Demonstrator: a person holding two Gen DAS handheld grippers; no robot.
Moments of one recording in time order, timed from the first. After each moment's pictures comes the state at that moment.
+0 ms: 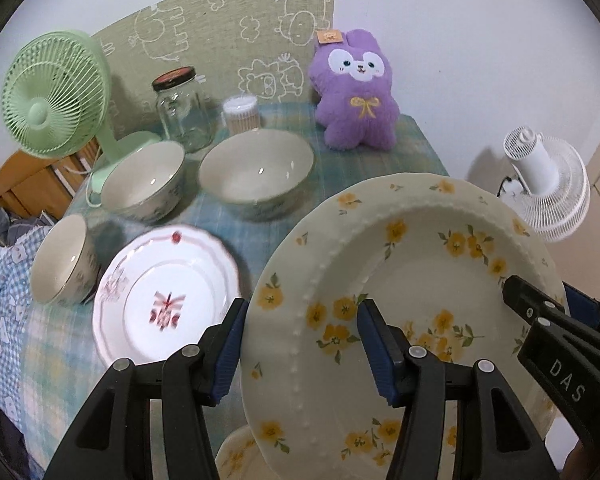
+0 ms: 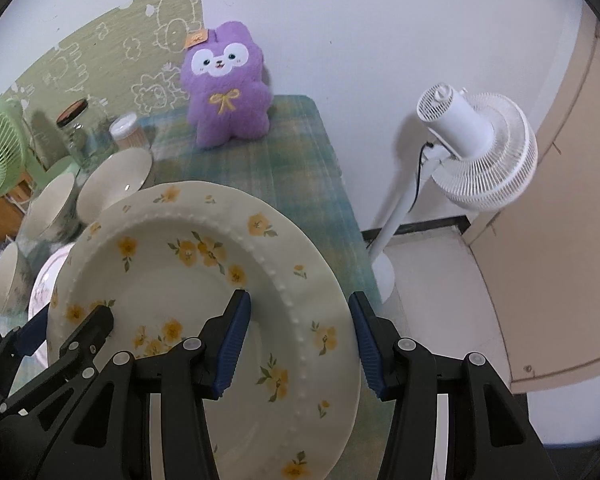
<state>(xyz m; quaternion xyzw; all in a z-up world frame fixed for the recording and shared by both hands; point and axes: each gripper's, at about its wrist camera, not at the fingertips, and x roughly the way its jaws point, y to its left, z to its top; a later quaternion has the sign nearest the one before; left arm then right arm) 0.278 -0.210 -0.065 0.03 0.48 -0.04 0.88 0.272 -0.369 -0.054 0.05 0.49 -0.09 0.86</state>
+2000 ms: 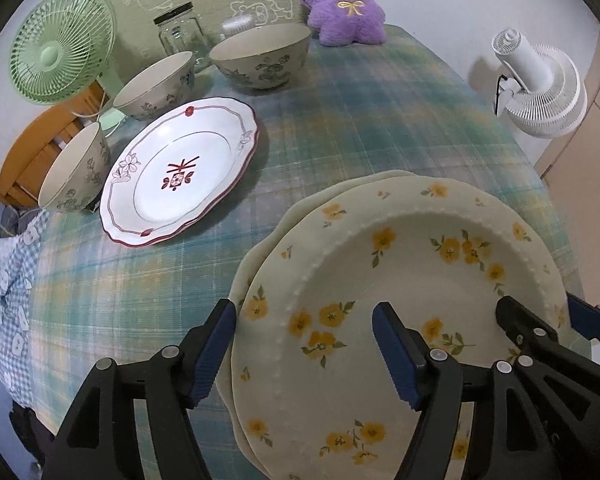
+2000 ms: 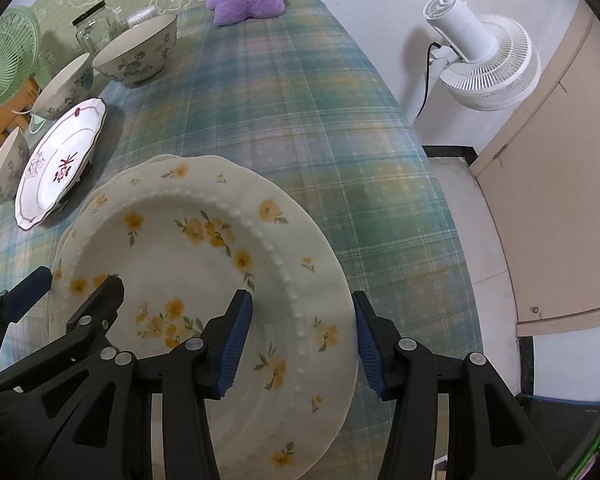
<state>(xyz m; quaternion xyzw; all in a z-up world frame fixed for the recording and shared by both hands) 0.190 -0.192 -0.128 0.09 0.54 -0.03 0.84 0.170 -0.329 -0.133 0.06 0.58 -0.08 0.81</state>
